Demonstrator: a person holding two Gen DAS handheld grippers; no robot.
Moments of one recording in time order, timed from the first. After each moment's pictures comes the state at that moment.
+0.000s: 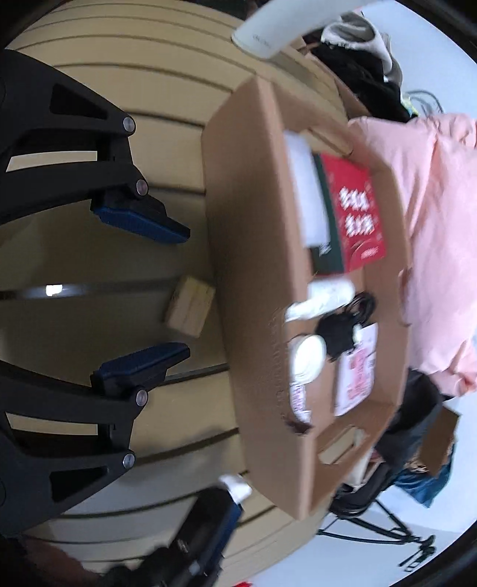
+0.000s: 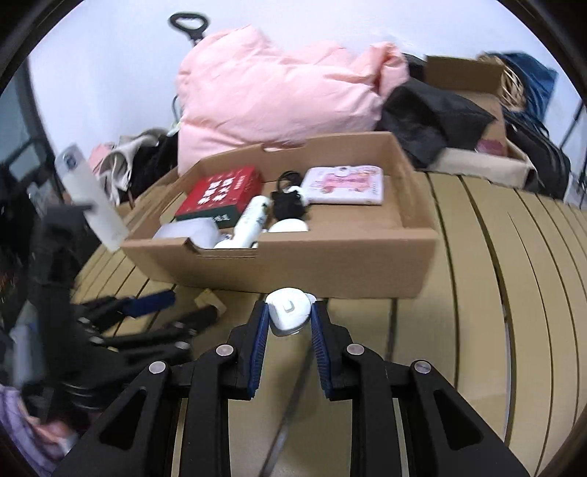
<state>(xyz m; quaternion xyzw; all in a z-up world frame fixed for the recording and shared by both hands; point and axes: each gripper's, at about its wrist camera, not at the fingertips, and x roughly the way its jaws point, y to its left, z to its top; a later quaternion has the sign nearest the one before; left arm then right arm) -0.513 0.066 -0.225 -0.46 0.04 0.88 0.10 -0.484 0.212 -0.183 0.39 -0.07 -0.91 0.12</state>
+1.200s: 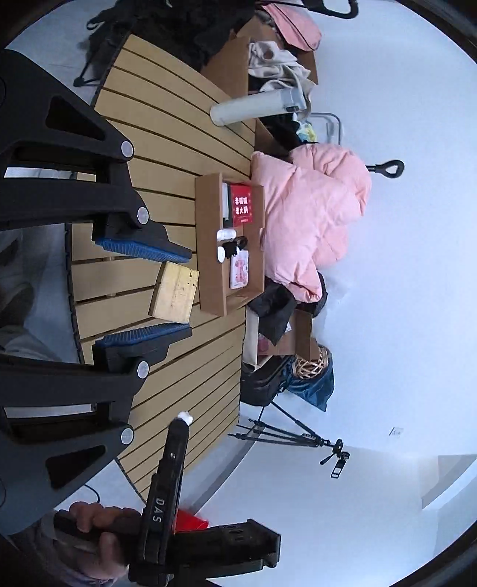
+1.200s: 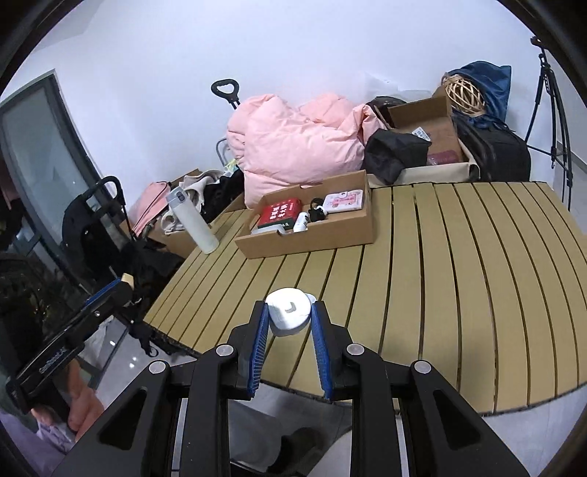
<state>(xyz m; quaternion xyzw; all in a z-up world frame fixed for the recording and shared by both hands) -0.205 0.045 -0.015 -0.25 -0.03 0.95 0.19 -0.237 0.281 -0.039 0.35 -0.14 -0.91 0.16</state>
